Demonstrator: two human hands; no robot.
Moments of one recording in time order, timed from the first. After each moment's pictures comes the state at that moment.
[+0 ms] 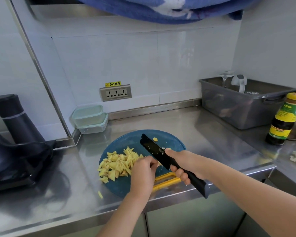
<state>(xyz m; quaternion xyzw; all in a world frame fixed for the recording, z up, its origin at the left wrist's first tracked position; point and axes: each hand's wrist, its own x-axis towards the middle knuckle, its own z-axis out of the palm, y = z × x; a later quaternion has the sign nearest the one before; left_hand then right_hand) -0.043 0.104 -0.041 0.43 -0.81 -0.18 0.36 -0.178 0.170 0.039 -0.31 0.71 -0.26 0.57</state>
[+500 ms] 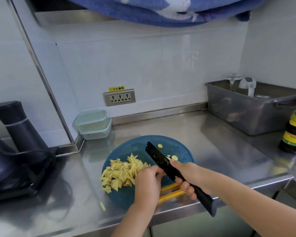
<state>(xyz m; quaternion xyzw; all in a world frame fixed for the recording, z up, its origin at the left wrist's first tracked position) -0.045 0.101 -0.042 0.42 -0.81 -0.17 0.37 -0.179 0.163 0.025 -0.29 0.71 -0.26 0.59</state>
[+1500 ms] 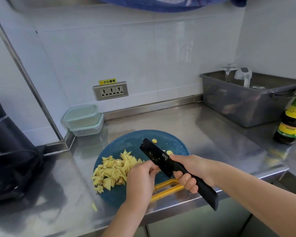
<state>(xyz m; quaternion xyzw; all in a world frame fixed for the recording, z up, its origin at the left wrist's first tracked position) -0.042 0.095 -0.043 0.41 -0.82 -0.16 0.36 -0.199 0.160 0.025 -0.26 0.64 -0.27 0.67</state>
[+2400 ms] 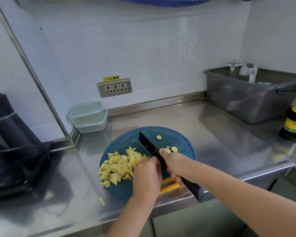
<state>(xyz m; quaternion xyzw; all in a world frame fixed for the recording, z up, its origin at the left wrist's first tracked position) -0.042 0.096 -0.045 0.42 -0.83 -0.08 0.35 -0.140 0.128 0.030 -0.31 0.80 -0.16 0.48</state>
